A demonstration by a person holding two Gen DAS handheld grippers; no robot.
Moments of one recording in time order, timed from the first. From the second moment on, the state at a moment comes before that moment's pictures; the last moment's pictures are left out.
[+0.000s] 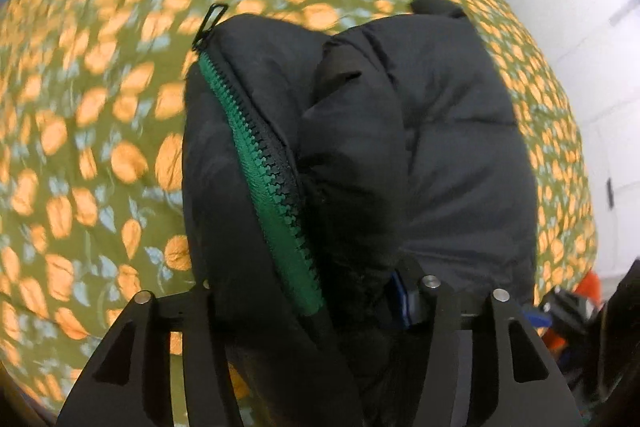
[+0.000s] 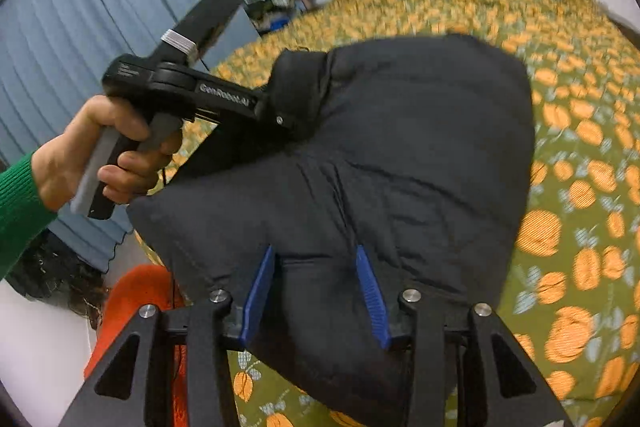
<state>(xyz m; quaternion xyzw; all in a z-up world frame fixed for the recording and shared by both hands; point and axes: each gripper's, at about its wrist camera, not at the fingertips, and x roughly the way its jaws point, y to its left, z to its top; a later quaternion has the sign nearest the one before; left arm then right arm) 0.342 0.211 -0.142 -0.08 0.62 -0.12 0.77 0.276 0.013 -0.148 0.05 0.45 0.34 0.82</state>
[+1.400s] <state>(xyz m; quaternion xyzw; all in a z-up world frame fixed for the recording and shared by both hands) 0.345 0.259 -0.211 -0.21 0.58 -0.13 0.77 0.490 0.045 -0.151 -0.04 0.60 0.19 0.78</state>
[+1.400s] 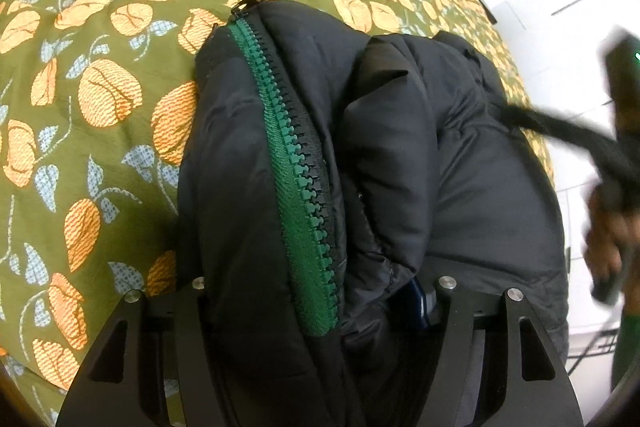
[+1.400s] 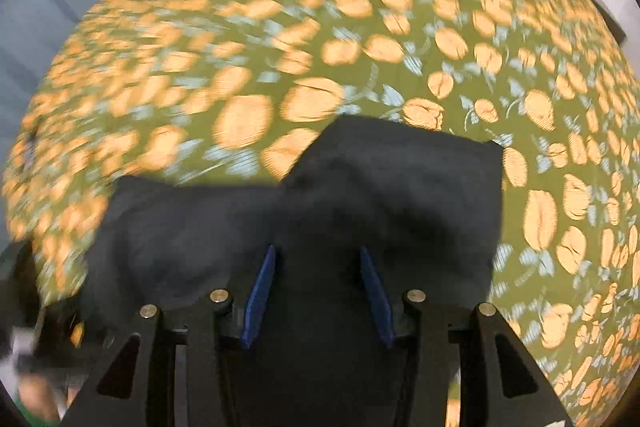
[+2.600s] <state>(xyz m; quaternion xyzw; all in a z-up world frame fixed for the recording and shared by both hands) 0.353 0.231 -0.200 -0.14 0.60 -0.13 0.78 0.276 0.090 -0.145 0.02 0.49 0.35 0.80</state>
